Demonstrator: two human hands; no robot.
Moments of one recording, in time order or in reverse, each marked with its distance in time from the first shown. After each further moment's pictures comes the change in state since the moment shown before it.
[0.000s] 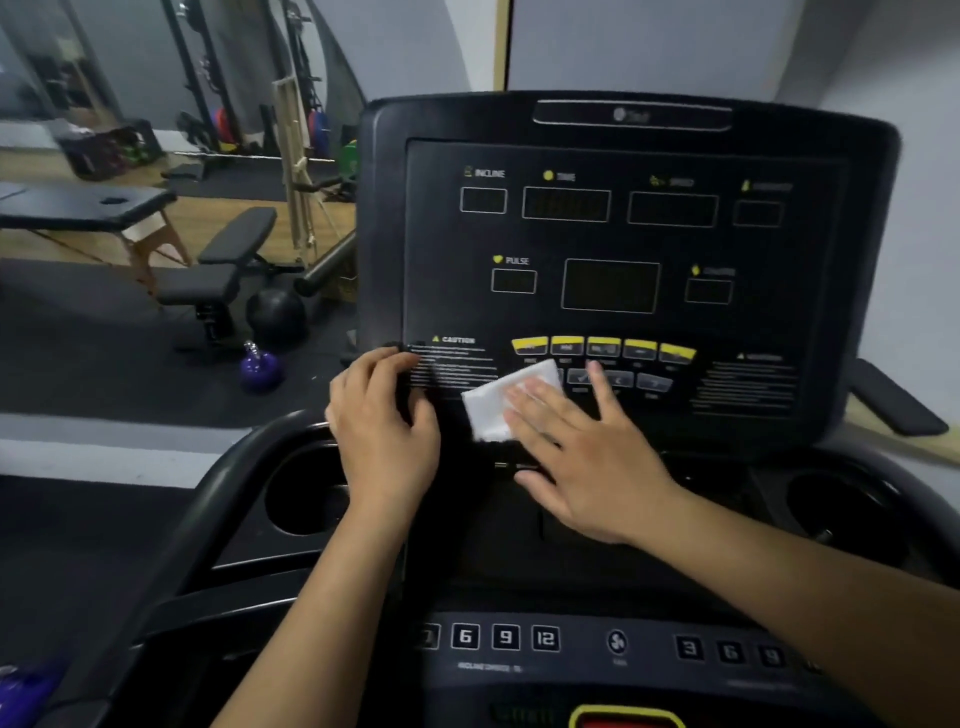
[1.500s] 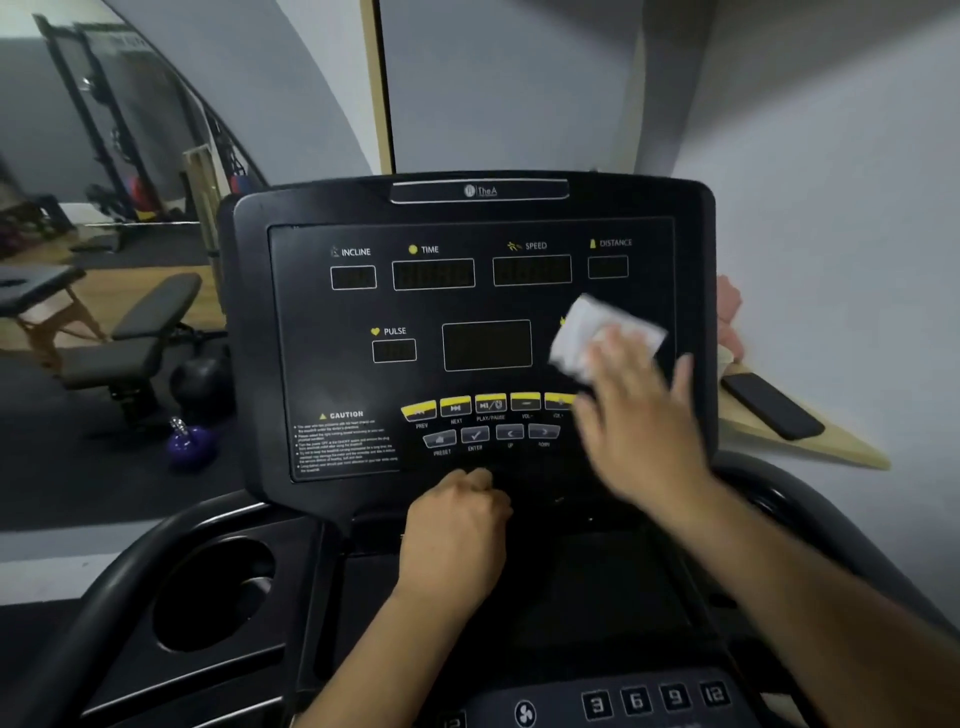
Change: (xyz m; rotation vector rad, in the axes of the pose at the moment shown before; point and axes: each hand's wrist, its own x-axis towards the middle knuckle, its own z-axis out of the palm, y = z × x) left_hand -0.050 0.091 0.061 0.316 -0.545 0.597; right_hand -0.045 0.113 -0.005 0.118 0.105 0.712
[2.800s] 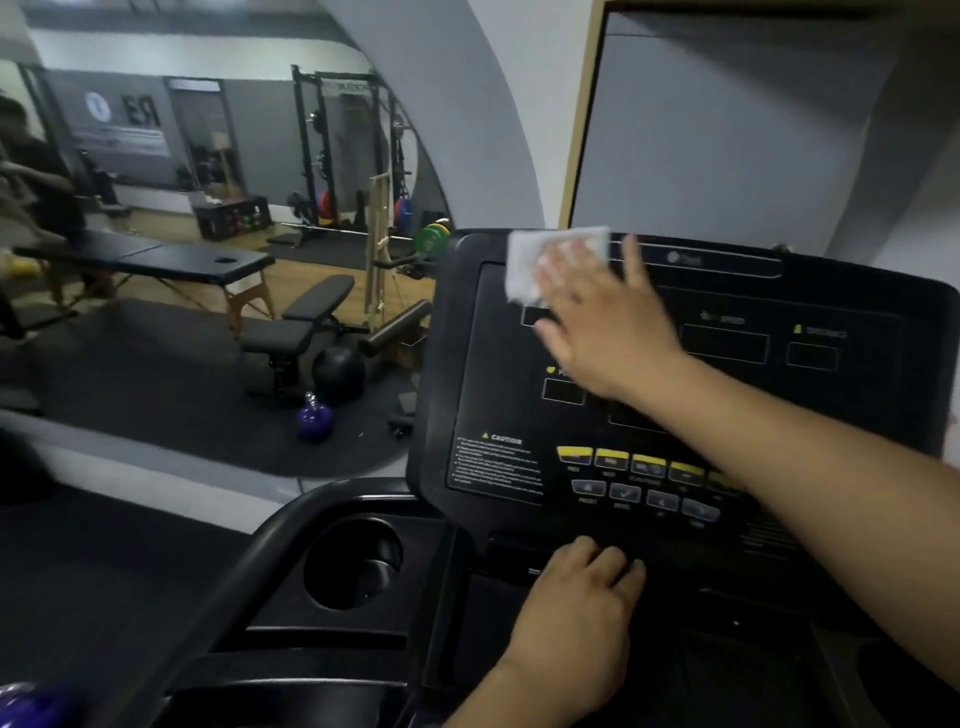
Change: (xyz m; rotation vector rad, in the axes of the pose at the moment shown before) left_hand -0.029 -0.015 0.002 0.065 -0.121 0.097; right_hand 0.159 -0.158 -0.058 -0.202 0.127 -0.515
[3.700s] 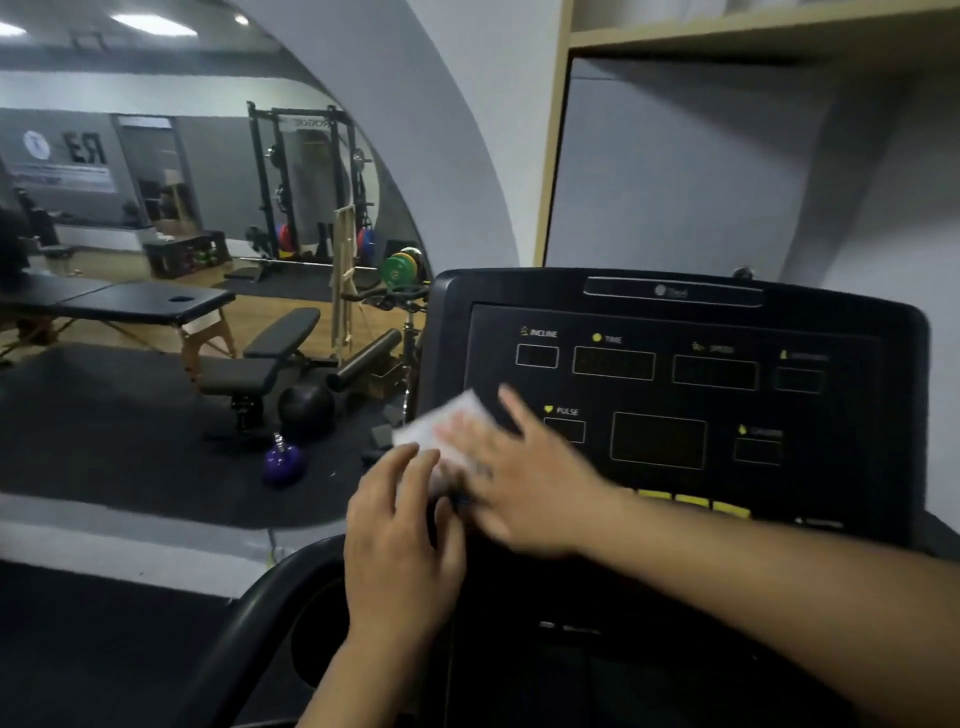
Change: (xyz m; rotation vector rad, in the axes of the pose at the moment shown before) left_hand -0.026 -0.127 -0.050 -0.175 0.804 -0.469; right_hand -0.046 -0.087 0.006 -0.050 -0.122 -0.477
